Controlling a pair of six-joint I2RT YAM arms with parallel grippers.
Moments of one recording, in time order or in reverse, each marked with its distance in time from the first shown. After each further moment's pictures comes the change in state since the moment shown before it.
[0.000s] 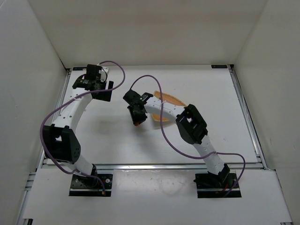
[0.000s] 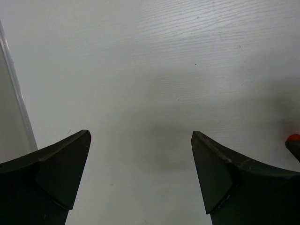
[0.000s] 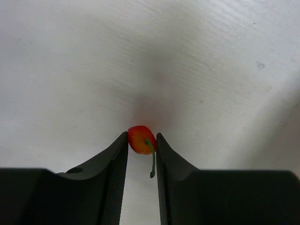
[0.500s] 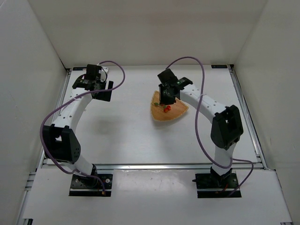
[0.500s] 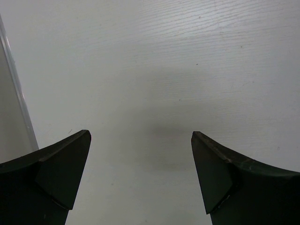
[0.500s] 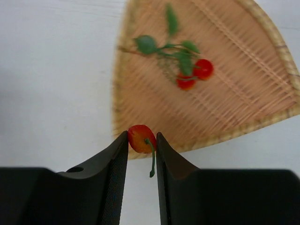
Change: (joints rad) left arm 0.003 0.000 0.000 0.000 -0.004 0.001; right arm -0.268 -0.454 -0.289 0.031 0.065 0.015
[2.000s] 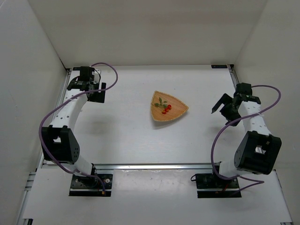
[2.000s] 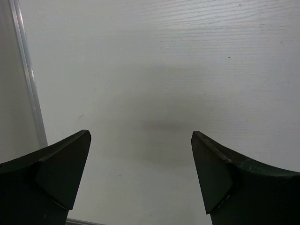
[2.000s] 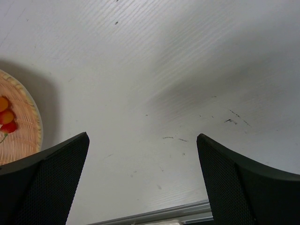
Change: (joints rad) left arm 0.081 -0.013 -0.041 -0.001 -0.019 -0.008; right arm -0.864 -0.434 -0.564 -0.027 -0.190 -0.046
